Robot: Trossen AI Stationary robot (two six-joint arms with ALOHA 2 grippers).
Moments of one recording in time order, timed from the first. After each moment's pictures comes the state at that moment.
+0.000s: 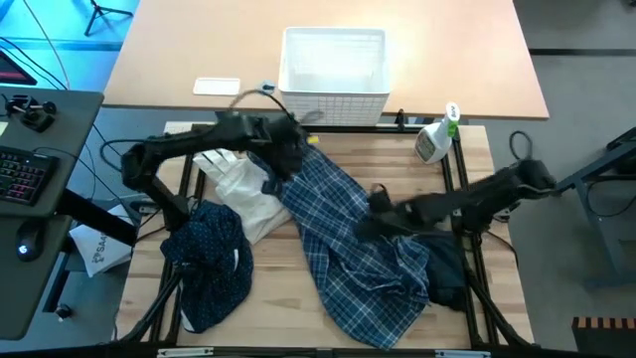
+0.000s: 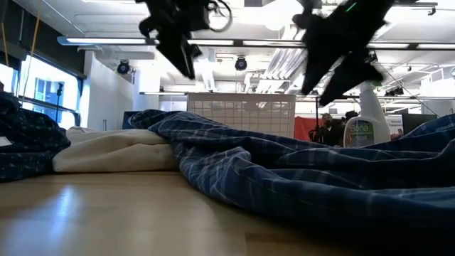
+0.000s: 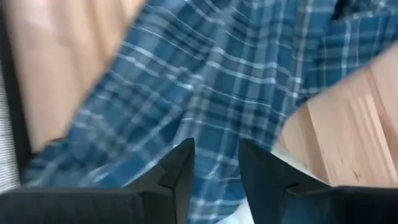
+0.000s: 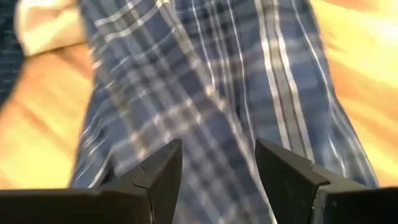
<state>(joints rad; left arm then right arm) 0.33 1.63 1.50 -1.04 0.14 0.57 0.24 1.48 1.01 -0.65 0.39 1.18</state>
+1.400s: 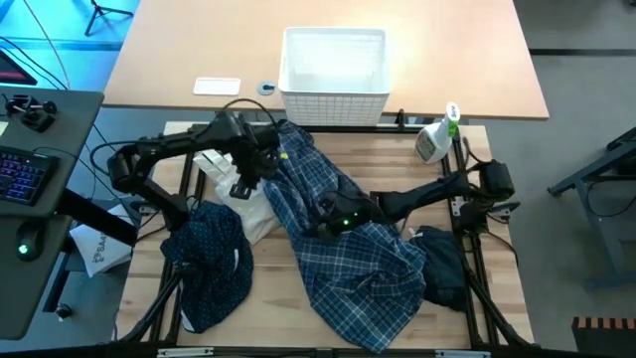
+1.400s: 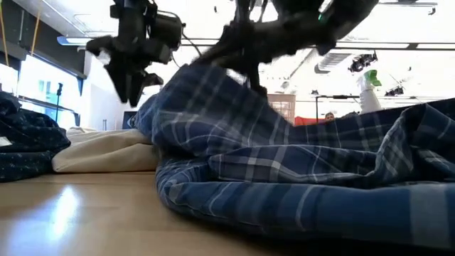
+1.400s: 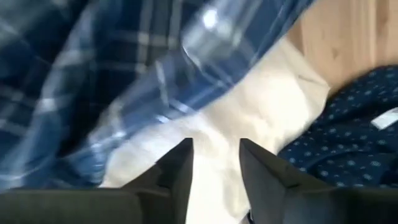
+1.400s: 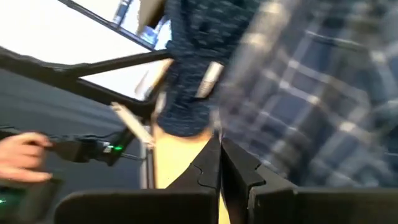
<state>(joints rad) 0.46 1.52 1.23 -1.24 0.13 0.70 0.08 1.78 1.01 0.39 -0.16 0.92</state>
